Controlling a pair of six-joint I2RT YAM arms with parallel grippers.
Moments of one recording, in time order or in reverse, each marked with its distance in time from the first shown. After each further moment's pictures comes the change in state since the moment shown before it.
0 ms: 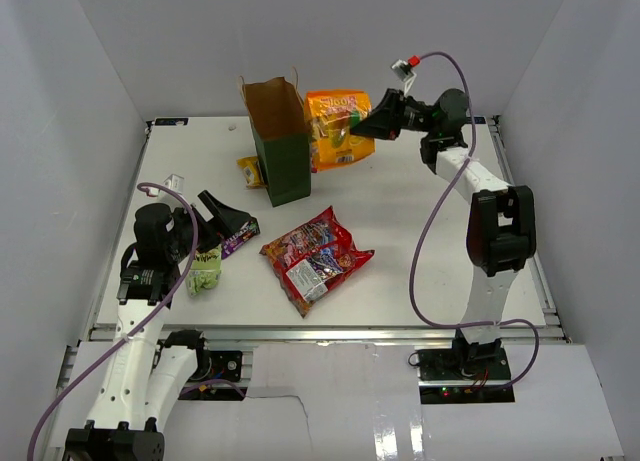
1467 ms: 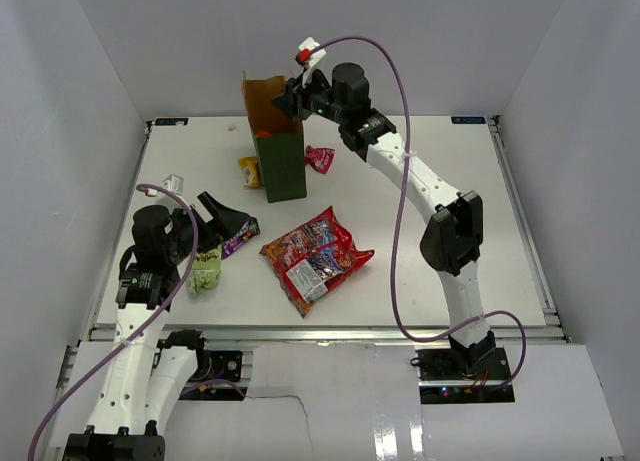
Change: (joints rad) left arm 0.000 -0.026 0.000 0.001 -0.001 0.027; right arm 0.441 0.193 0.719 -0.970 0.925 -1.062
